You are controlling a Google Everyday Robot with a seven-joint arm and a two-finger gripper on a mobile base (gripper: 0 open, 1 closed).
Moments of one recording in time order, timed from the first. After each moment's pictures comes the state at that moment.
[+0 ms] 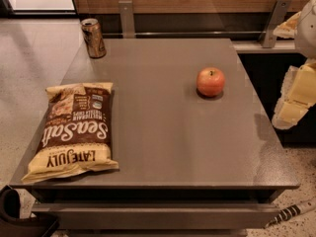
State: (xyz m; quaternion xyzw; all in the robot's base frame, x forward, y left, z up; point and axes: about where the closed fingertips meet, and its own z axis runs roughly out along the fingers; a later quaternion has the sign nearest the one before) arm 0.438 -0.212 0.991 -0.60 0.78 -0.05 0.18
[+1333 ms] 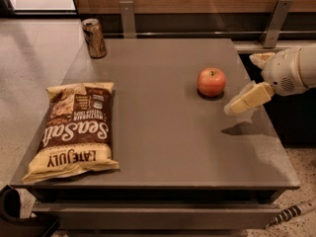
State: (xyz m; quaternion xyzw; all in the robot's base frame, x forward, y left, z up) arm 0.556 -0.209 0.885 -0.47 0.77 0.13 0.40
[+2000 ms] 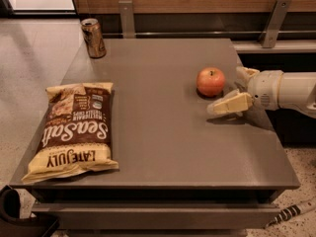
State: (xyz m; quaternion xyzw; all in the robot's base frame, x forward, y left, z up) arm 0.590 -0.187 0.843 -0.39 0.74 0.23 0.50
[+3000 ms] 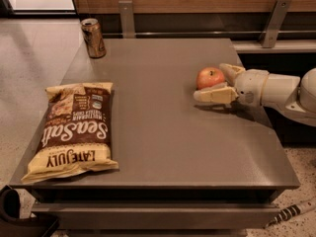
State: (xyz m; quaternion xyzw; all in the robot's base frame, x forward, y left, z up) arm 0.621 -0.162 0.846 -0.36 0.70 0.26 0.55
